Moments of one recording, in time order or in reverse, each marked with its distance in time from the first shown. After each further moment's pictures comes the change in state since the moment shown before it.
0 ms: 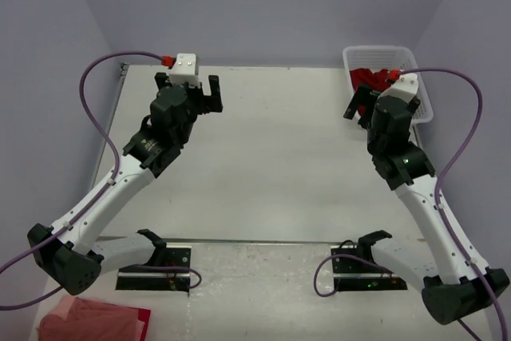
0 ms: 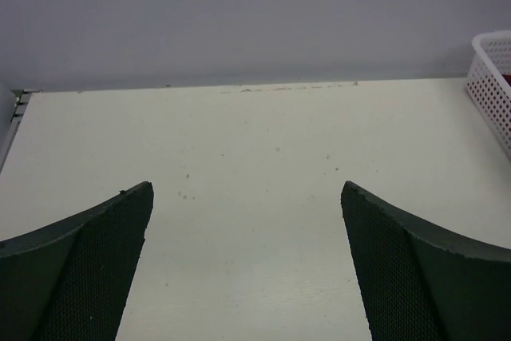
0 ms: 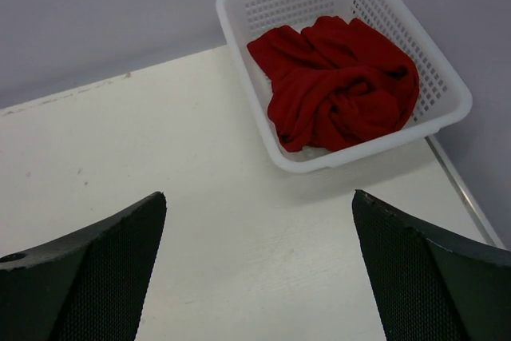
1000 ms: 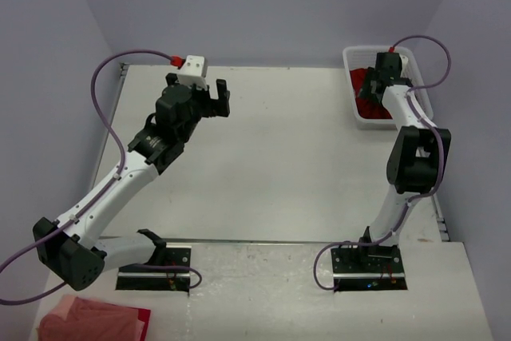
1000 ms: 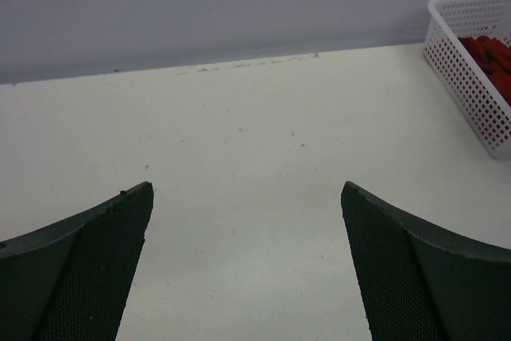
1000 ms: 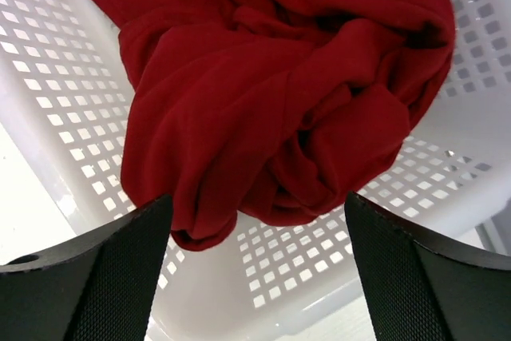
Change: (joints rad) left arm 0.019 0.031 -0.014 -0.002 0.153 -0.037; right arm -0.406 0.955 0.519 -0.119 -0.180 -0.010
